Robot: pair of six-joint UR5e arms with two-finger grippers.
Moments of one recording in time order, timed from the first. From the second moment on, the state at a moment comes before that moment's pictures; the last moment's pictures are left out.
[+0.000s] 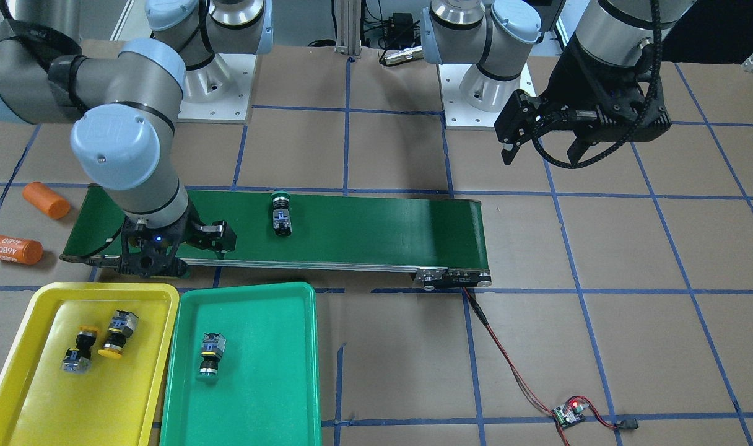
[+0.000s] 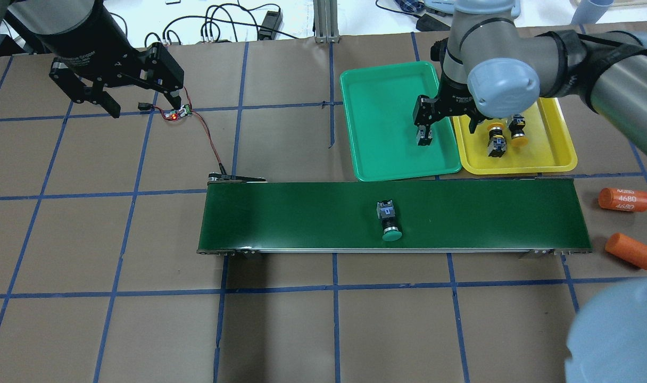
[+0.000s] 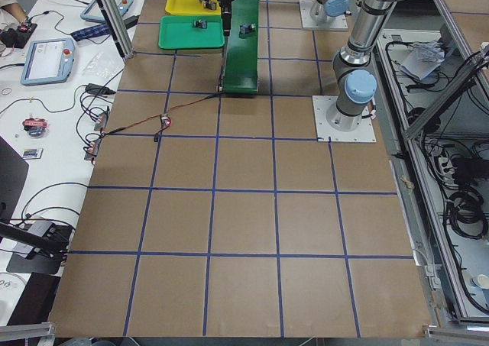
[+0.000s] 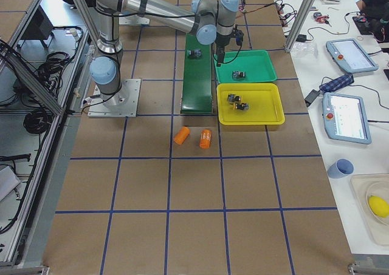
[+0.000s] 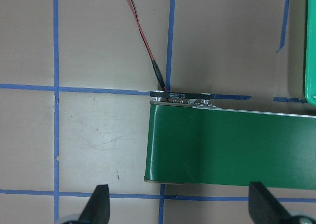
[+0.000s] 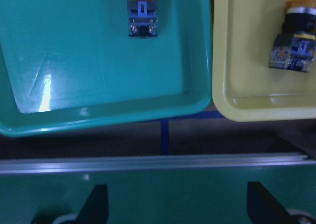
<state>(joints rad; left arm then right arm) -1.52 -1.59 -1.46 -1.63 1.53 -0.02 1.59 -1.35 1.77 -1.91 -1.62 0.05</state>
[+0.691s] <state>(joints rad) -1.52 -1.58 -1.46 -1.63 1.54 -0.02 1.63 -1.40 1.89 -1.92 -1.48 0.10</state>
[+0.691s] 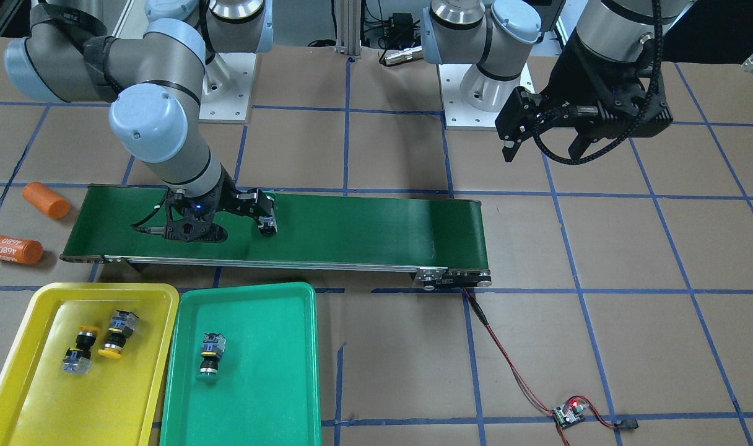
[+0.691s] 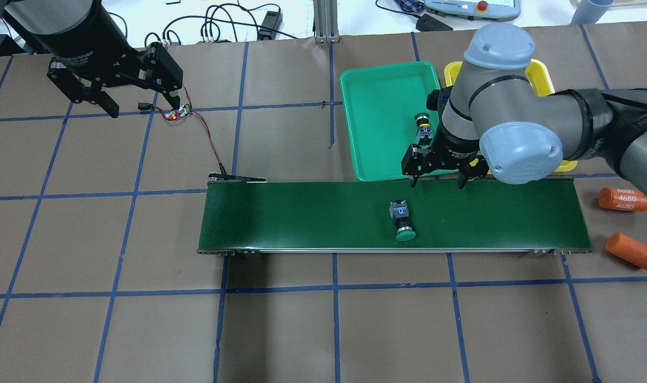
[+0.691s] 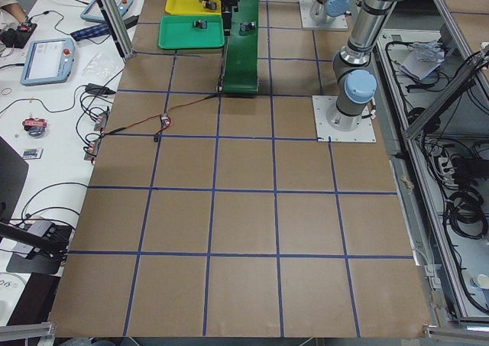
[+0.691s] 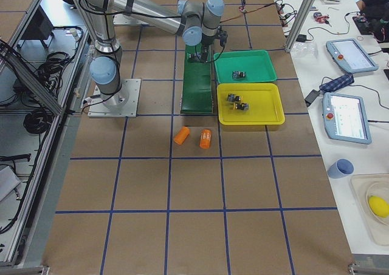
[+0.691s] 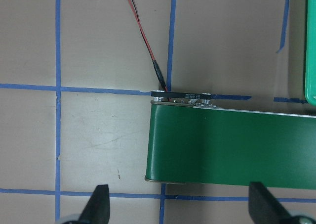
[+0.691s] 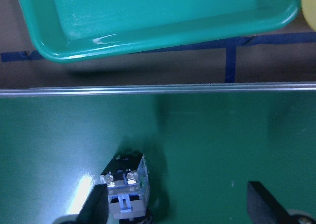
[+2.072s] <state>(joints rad) -1.52 -1.59 -1.46 -1.63 1.53 -0.02 1.66 -1.33 1.83 -1.88 -1.52 0.10</state>
